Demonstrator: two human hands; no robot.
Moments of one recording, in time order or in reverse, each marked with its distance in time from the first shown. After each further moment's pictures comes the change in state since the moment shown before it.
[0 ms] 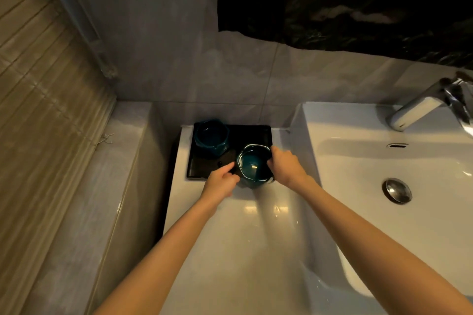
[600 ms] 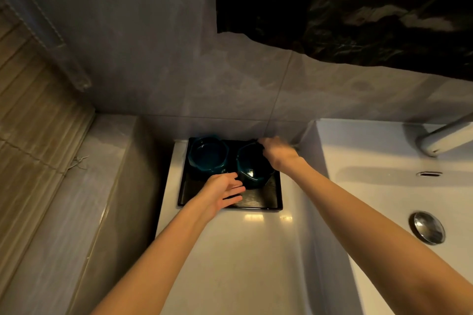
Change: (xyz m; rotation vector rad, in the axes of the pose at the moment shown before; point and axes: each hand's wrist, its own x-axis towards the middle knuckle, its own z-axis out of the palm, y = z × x) left_hand 0.087 0.015 -0.003 -0.399 -0.119 -0.288; right_hand 0.130 0.003 0.002 -0.164 -0.079 -0.135
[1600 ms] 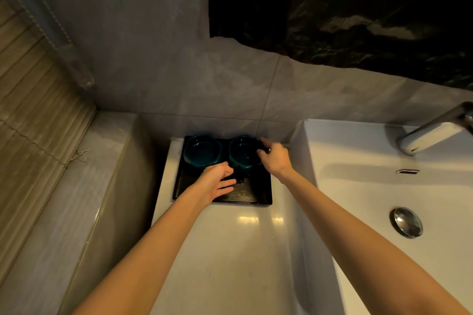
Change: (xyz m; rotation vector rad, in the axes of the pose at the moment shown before) left_hand -0.016 0.010 0.010 0.031 0.006 0.063; right_hand -0.042 -0.003 0.005 0.710 0.232 0.213
